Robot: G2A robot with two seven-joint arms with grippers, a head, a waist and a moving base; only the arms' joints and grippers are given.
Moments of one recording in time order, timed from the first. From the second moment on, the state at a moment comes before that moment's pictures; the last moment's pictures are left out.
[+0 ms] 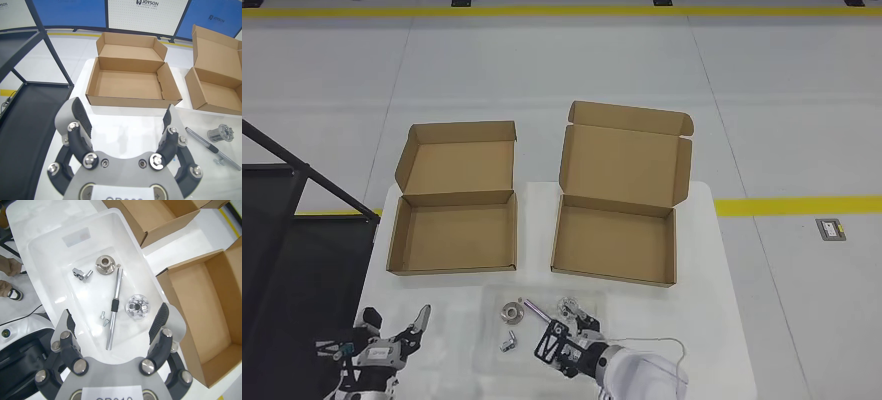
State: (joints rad) left arm 1.85 -1.18 -1.71 -1.94 1.10 0.04 0.18; right arm -1.16 -1.27 0.85 -1.82 -1.48 -0.27 0.68
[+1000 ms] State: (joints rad) left arm 1.85 -1.19 -1.73 -1.95 1.07 -0.01 0.16; right arm -1.09 -1.33 0.80 -1.70 -1.37 0.04 0.79
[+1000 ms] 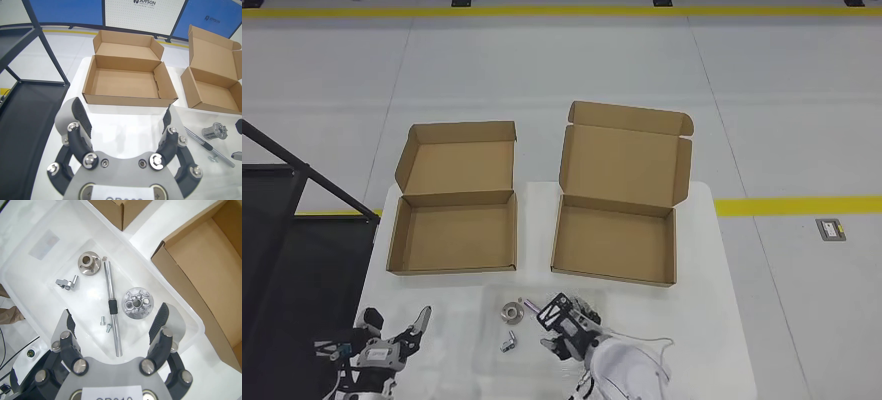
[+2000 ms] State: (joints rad) left arm 1.83 -1.21 -1.75 -1.94 1.06 -0.03 0.12; right arm -0.97 -1.43 0.76 -1.51 -1.31 0.23 0.83
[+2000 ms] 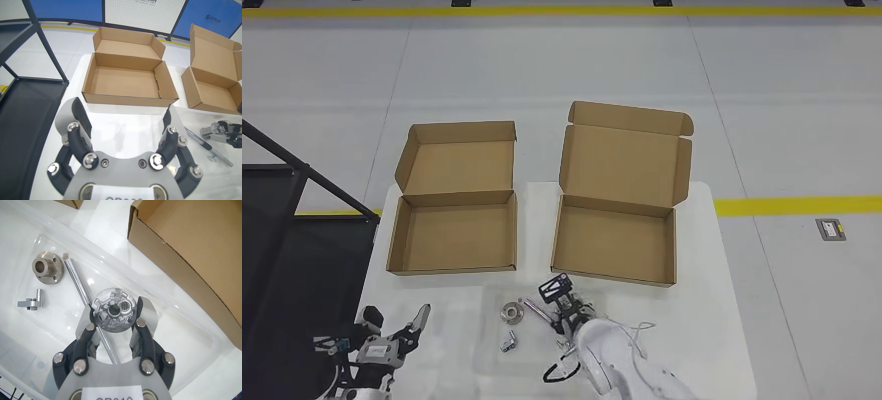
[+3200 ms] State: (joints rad) left arm 1.84 -1.22 -1.77 -1.95 1.07 -0.02 0.10; right arm -0.83 -1.40 1.01 -1.66 -1.31 0.05 0.57
